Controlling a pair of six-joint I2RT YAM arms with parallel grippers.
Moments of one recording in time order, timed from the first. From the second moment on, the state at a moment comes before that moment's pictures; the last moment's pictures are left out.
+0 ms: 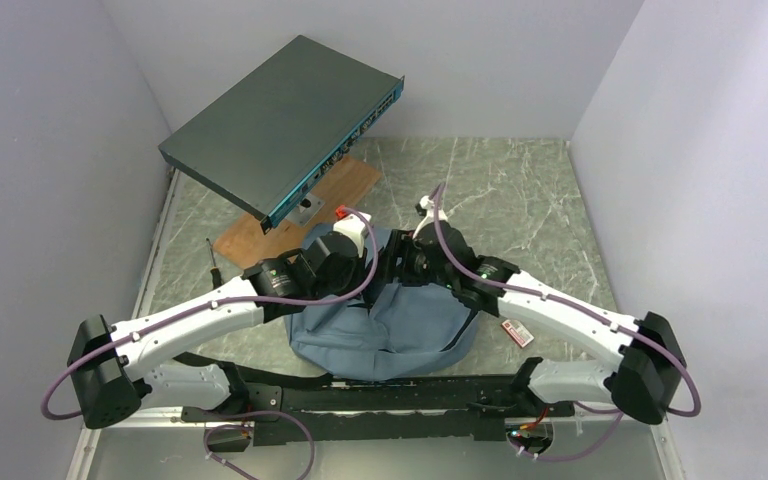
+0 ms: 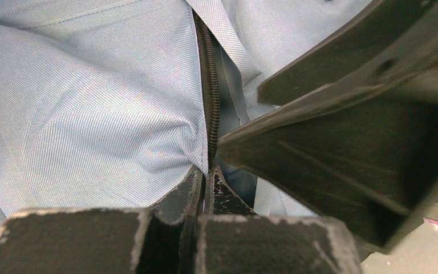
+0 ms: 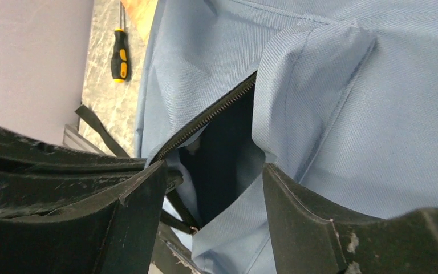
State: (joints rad) left arm -0.99 1.19 0.98 -0.47 -0.24 -0.52; right arm 0.87 1.22 0.87 -0.20 0.06 0.82
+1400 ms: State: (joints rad) left arm -0.98 1.19 0.94 -0.39 -0.11 -0.44; right arm 0.10 1.00 0.57 -0.84 0.08 1.60
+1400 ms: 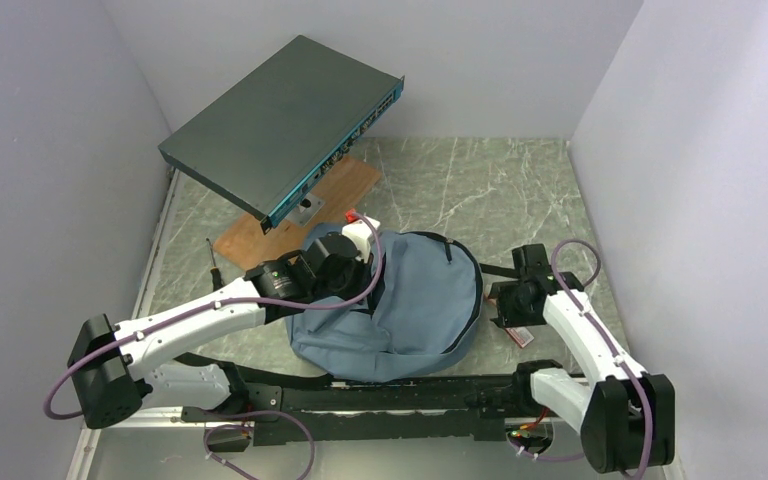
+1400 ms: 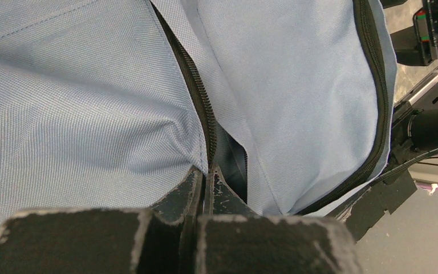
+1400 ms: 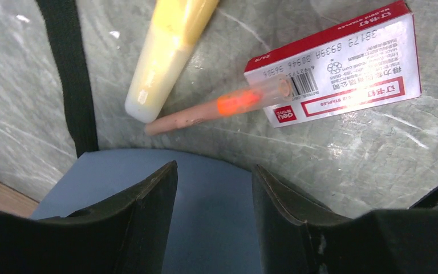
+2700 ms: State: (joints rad) left arm -0.97 1.20 0.95 -0.39 -0.08 -0.36; right arm 0.04 1.27 0.61 -0.74 0.15 1.70
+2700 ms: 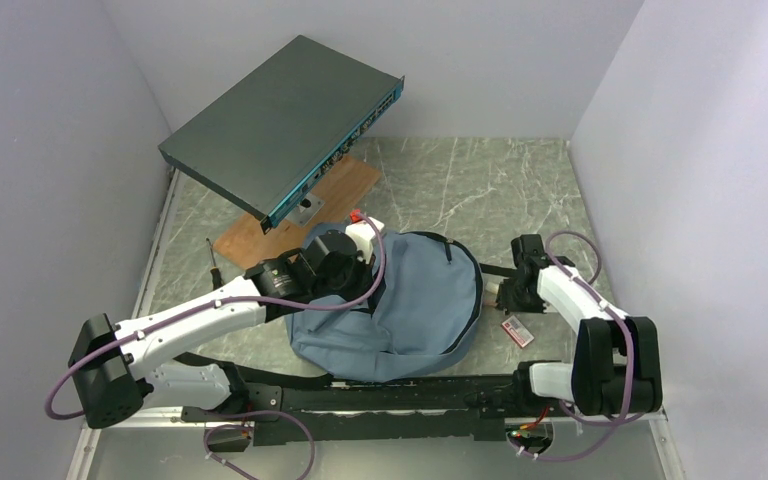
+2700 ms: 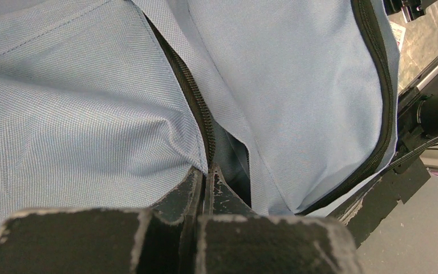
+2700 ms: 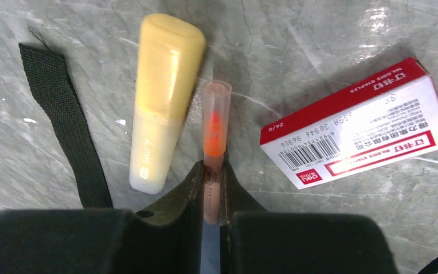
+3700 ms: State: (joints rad) left arm -0.96 1.26 1.02 -0.46 -0.09 -0.47; right arm 0.12 0.86 0.90 -0.39 -0.12 0.62
